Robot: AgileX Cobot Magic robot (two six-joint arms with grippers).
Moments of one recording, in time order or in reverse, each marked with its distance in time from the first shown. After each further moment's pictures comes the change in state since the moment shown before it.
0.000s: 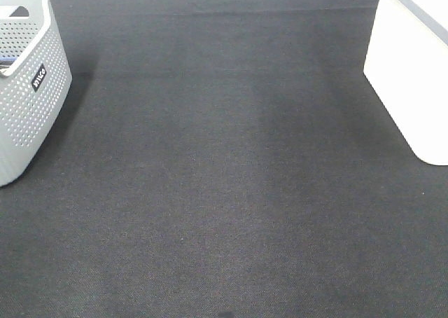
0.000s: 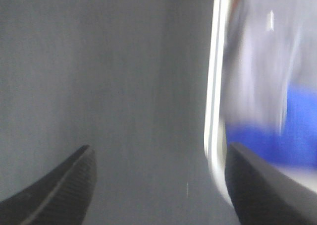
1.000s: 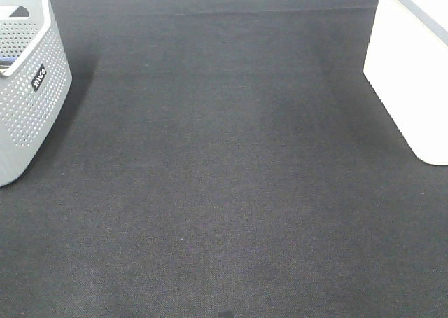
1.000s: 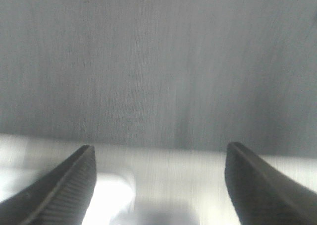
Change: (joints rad) left arm 0.000 0.000 0.000 0.000 0.000 0.000; right arm 0.000 -1.224 1.195 -0.090 -0.115 0.028
